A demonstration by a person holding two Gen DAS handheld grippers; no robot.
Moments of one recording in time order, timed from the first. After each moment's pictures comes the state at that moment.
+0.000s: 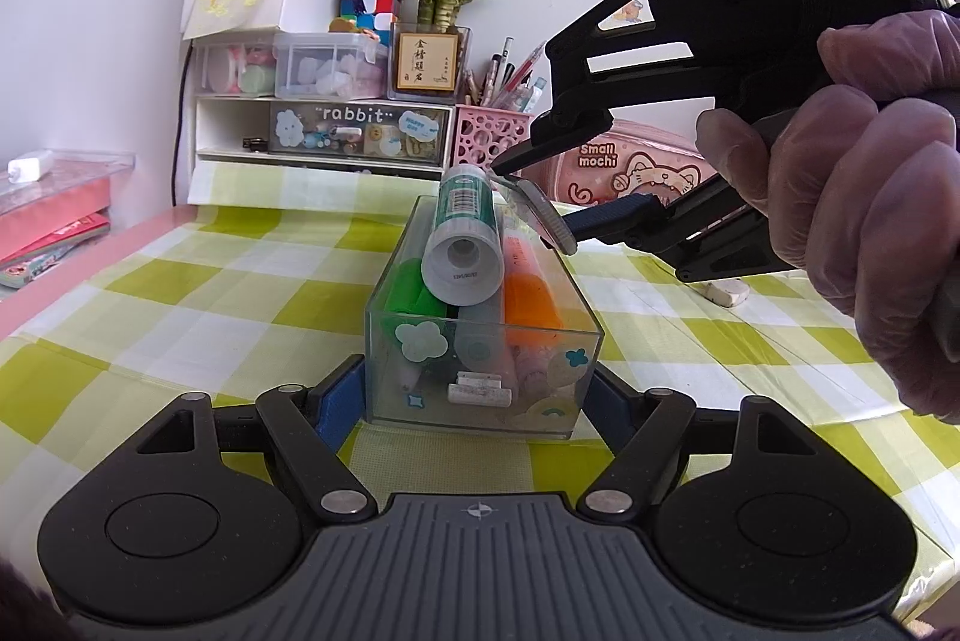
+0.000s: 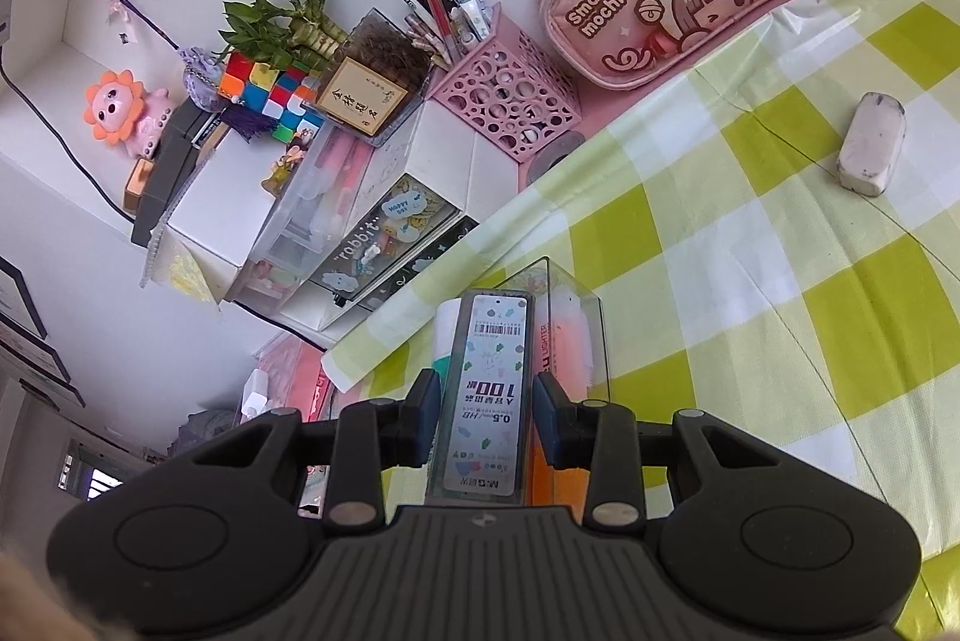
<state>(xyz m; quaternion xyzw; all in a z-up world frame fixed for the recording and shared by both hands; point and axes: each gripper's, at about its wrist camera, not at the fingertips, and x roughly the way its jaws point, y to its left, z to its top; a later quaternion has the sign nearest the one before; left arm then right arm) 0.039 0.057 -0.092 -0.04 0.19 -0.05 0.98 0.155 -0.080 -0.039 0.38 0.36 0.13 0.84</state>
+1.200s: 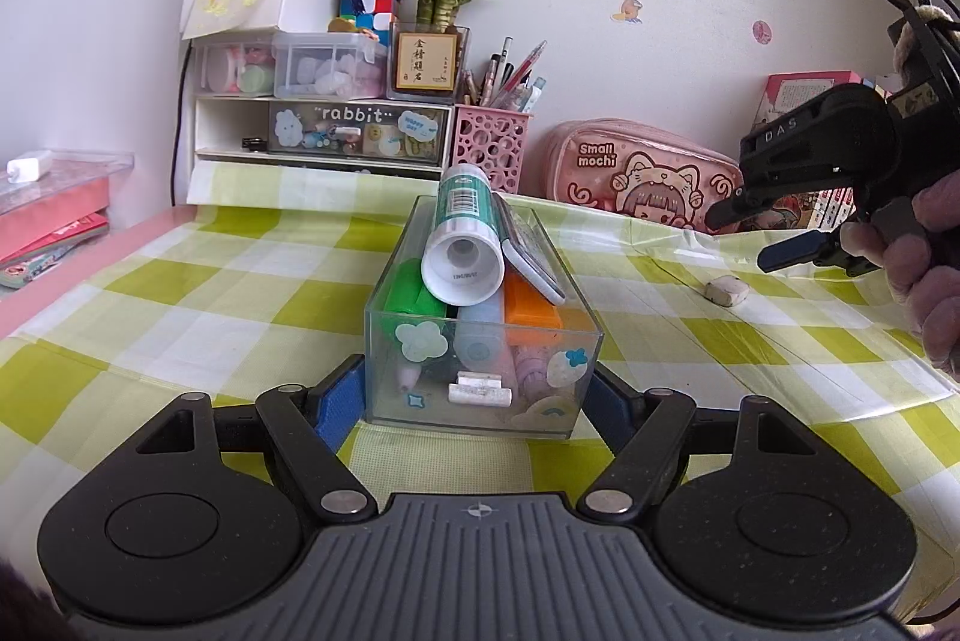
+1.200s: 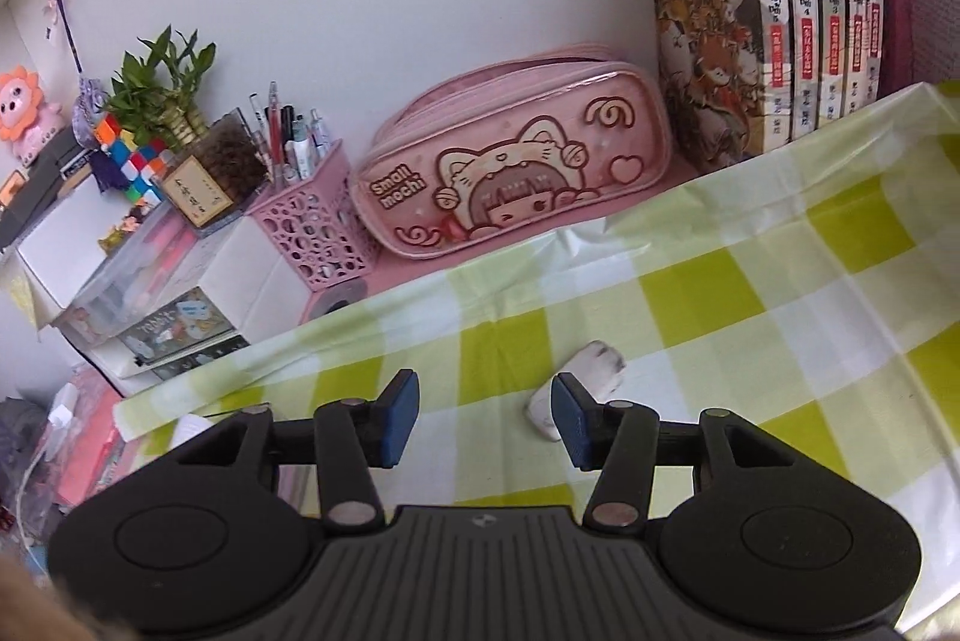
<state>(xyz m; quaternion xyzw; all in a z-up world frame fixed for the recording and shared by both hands) 0.040 0.057 -0.092 -0.04 0.19 -0.05 0.98 0.152 -0.166 -0.031 0.20 0.32 -0.01 0.93</state>
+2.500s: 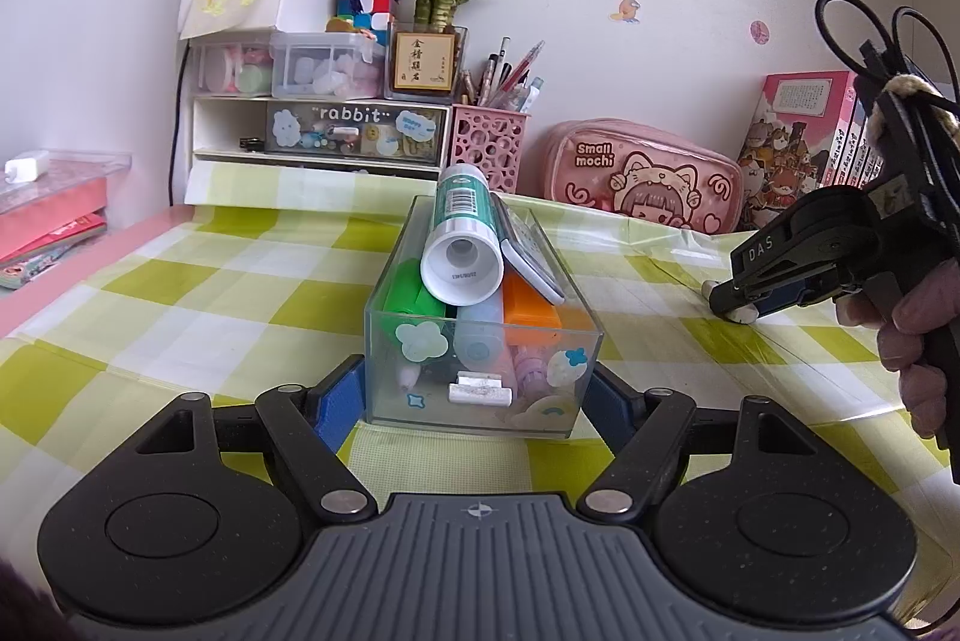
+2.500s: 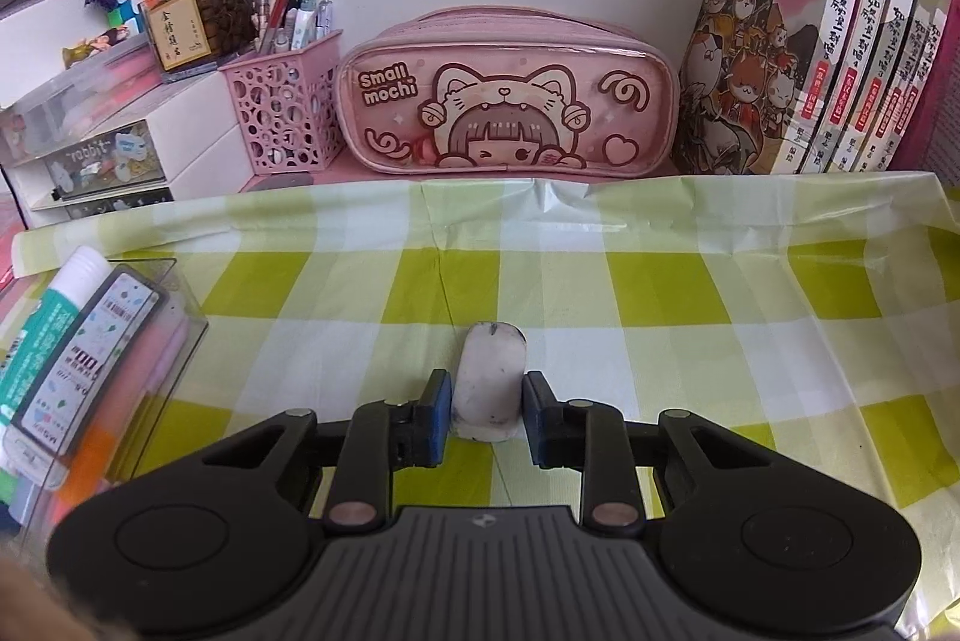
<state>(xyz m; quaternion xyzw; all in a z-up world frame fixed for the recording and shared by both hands) 0.039 0.055 -0.093 -0.04 0.19 -0.05 0.98 0.151 -0.138 -0.059 0.04 0.35 -0.02 0.93</state>
